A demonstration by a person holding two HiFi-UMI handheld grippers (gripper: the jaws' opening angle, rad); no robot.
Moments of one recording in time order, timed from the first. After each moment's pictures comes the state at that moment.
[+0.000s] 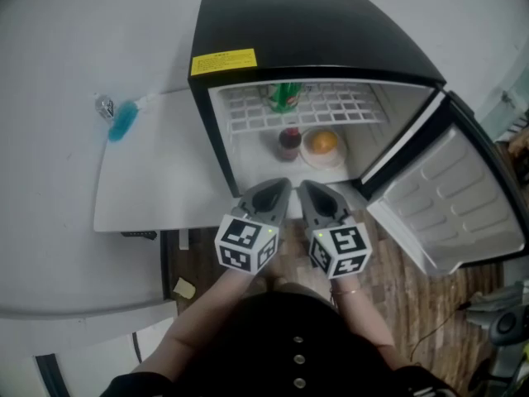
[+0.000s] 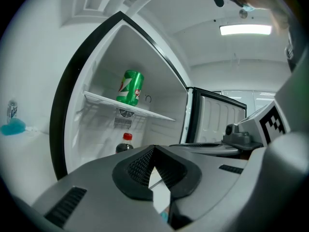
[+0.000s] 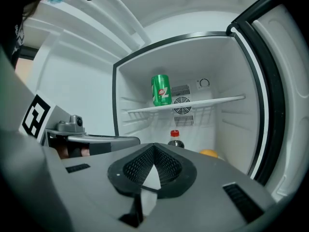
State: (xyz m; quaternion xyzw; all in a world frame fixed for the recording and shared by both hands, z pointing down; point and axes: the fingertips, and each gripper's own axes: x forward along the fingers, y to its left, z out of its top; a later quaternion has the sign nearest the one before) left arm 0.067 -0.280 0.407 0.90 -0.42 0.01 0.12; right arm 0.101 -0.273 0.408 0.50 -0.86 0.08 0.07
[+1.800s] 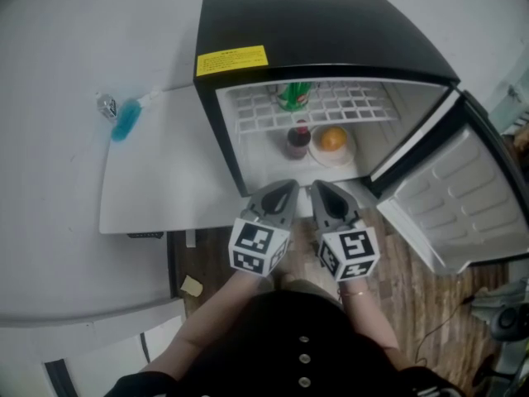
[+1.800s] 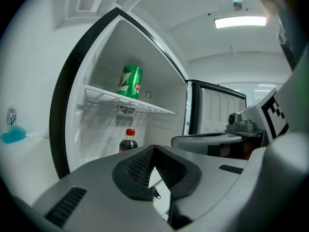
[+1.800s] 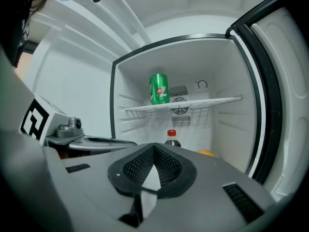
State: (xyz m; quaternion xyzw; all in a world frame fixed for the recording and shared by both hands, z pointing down) left arm 0.063 -0.285 0.428 0.90 -0.42 0.04 0.09; right arm 0.103 -0.276 0.416 0.52 -0.85 0.07 0.07
